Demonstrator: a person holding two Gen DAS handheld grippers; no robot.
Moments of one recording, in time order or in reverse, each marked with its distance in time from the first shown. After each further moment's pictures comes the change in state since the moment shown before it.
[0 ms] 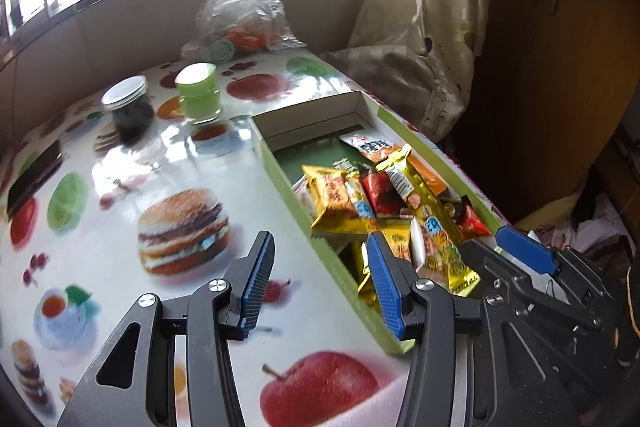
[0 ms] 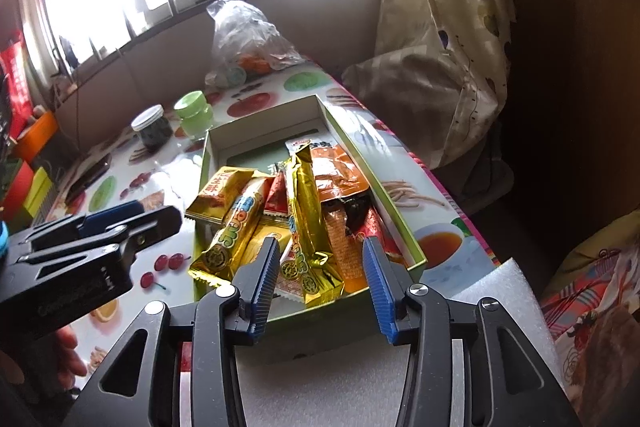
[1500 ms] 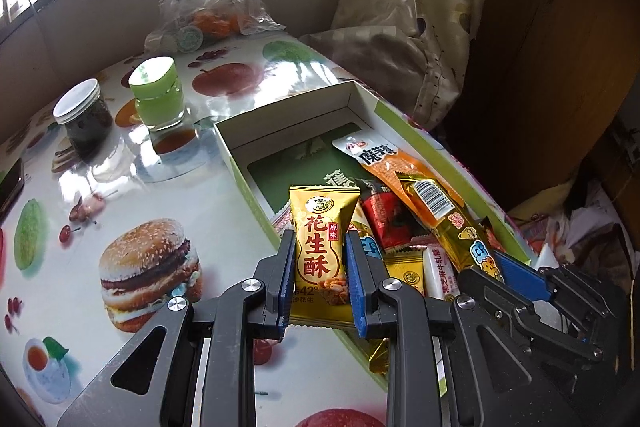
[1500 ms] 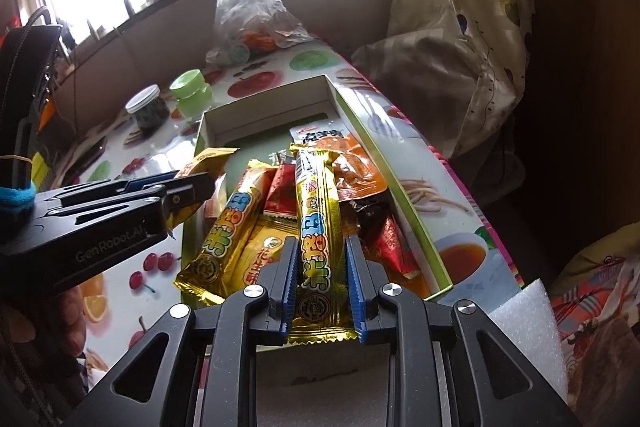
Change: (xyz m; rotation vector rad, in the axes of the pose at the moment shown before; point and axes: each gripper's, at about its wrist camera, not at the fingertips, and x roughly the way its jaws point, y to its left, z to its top) left arm 0.056 0.001 0.033 0.045 0.078 -0.070; right arm 0.035 0.003 0.013 -0.028 0.082 0.013
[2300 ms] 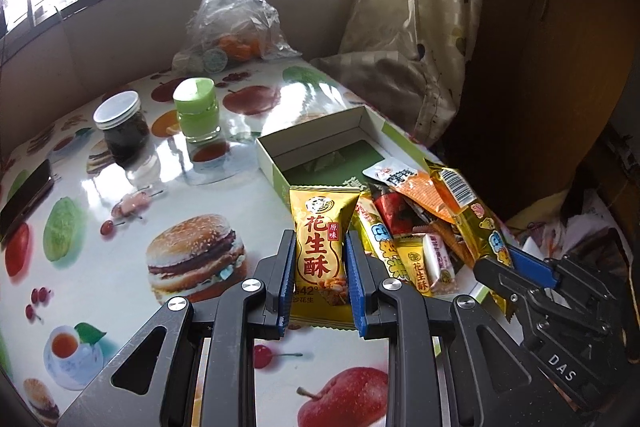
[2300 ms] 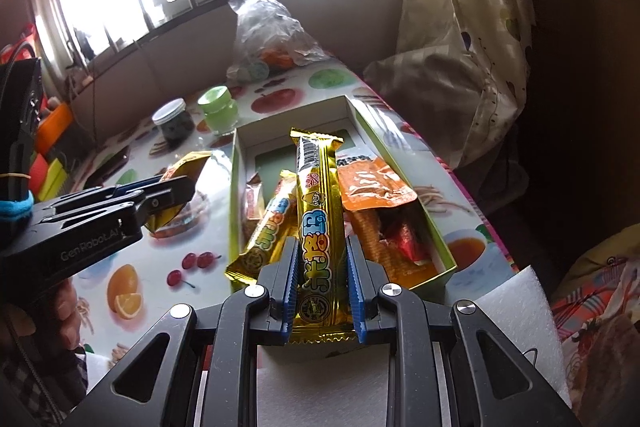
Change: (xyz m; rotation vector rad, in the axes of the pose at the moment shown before) left arm -0.048 0.018 -0.012 -0.002 -0.067 0.010; right arm -0.035 0.014 -0.002 0.000 -0.043 0.036
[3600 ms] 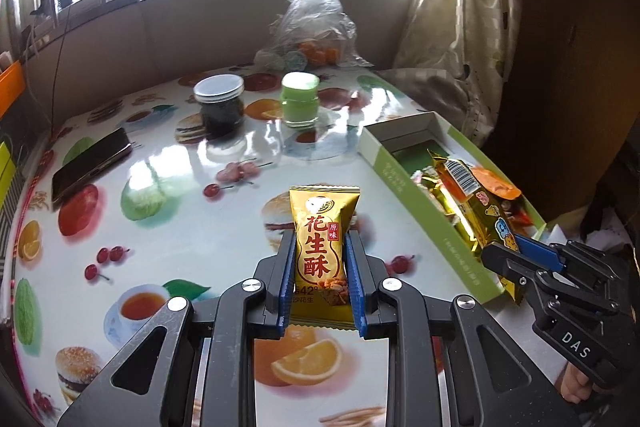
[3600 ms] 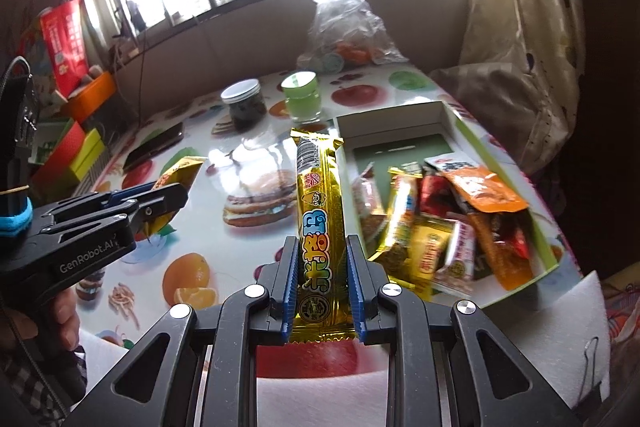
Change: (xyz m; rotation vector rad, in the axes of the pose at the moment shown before) left arm -0.060 0.077 -0.041 -0.072 -0.061 0.093; right arm 0.002 0.086 -0.007 -0.103 0.003 0.101
